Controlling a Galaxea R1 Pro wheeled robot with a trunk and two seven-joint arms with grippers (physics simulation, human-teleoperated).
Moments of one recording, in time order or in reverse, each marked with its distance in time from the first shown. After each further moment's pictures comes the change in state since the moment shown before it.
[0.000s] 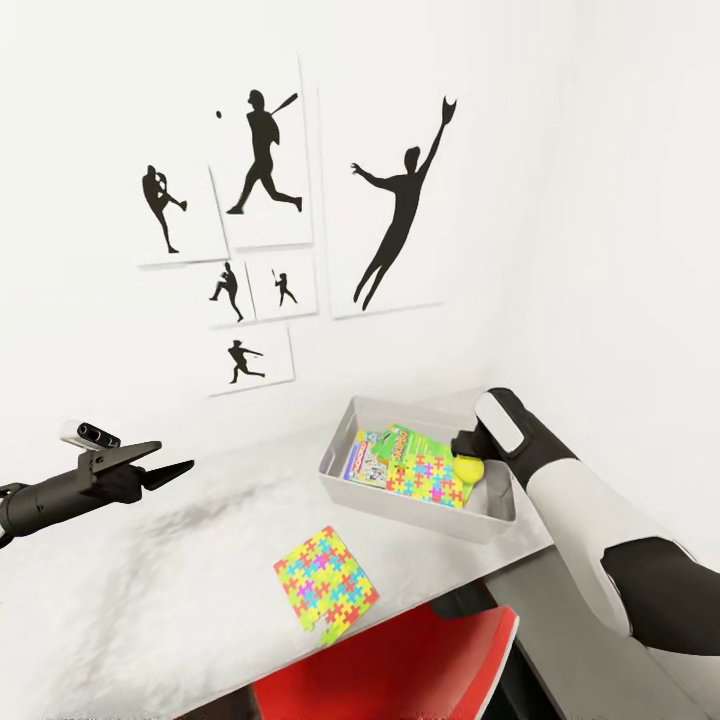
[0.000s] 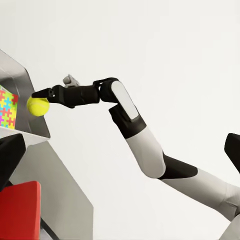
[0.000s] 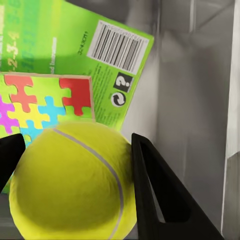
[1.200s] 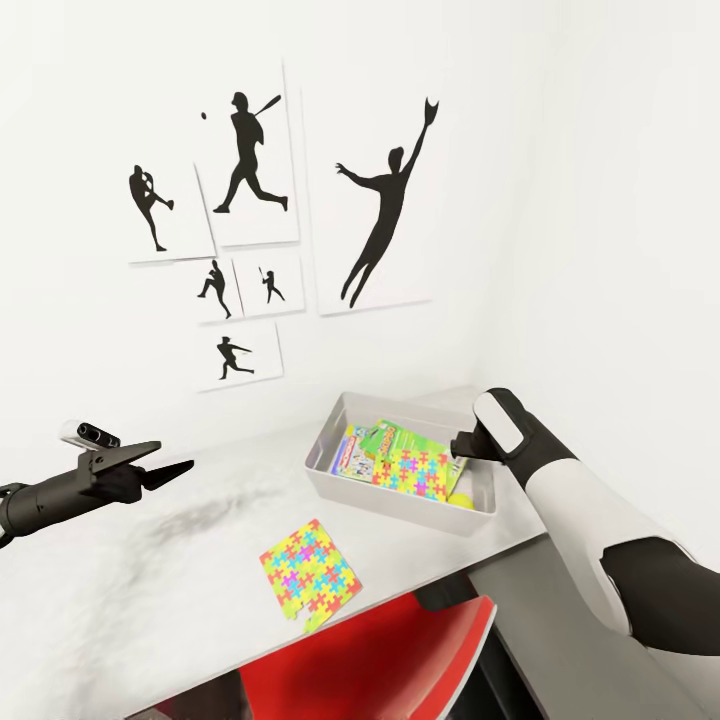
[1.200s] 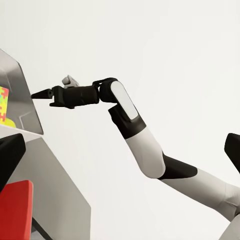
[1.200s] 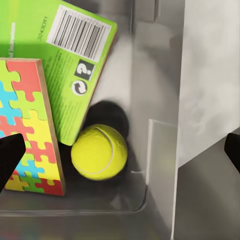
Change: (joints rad) left arm 0.000 0.000 0.000 0.000 0.001 0.000 0.000; right arm 0.000 0.002 -0.001 0.003 -0.003 0.009 -0.005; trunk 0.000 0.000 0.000
